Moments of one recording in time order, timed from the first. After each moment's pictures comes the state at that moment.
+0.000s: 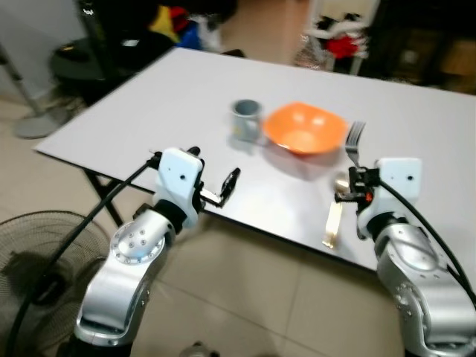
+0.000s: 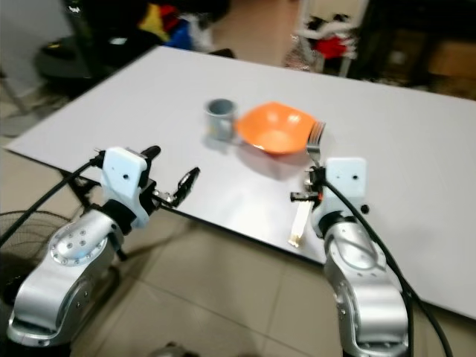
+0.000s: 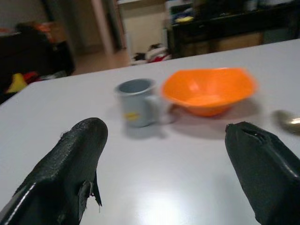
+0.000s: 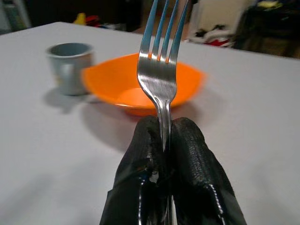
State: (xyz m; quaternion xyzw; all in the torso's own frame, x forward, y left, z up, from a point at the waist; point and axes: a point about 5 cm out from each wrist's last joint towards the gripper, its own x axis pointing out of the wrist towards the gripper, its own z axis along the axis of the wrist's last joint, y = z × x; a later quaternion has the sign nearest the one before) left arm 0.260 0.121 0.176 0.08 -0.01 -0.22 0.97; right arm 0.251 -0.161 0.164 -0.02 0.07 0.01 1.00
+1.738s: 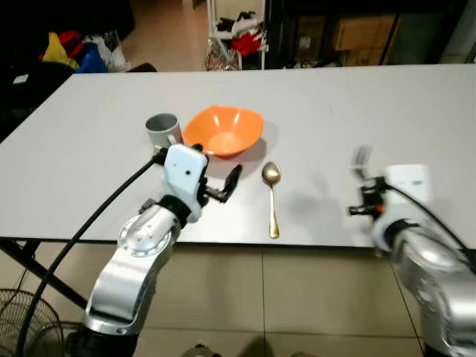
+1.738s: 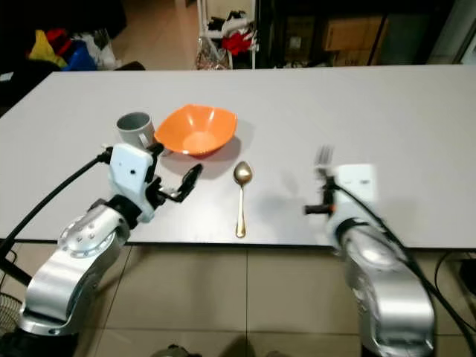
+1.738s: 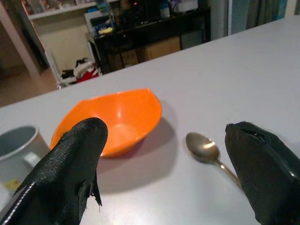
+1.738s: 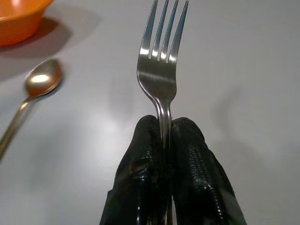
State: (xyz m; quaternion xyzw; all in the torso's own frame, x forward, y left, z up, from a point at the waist) left arm 0.269 0.116 0.173 0.08 -0.01 -0.22 0.97; right arm 0.251 -0.187 0.157 -0.05 0.19 0.00 0.98
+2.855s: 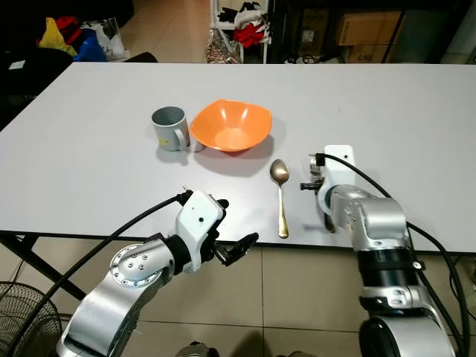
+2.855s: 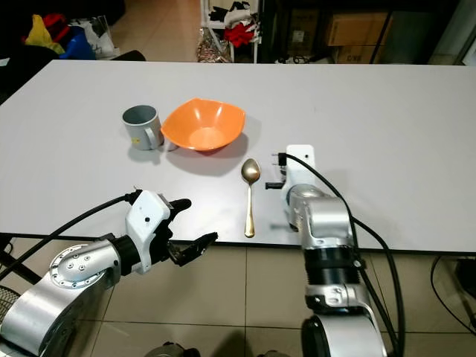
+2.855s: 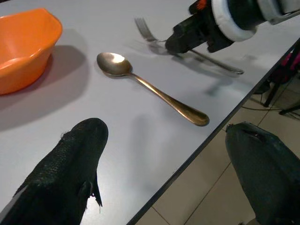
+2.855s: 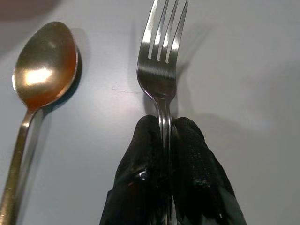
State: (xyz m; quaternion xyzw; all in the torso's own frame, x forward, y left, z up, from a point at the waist) left arm 0.228 0.109 0.140 0.10 0.12 -0.40 0.90; right arm 0.336 -0.142 0.126 -0.02 0.32 -0.02 0.95
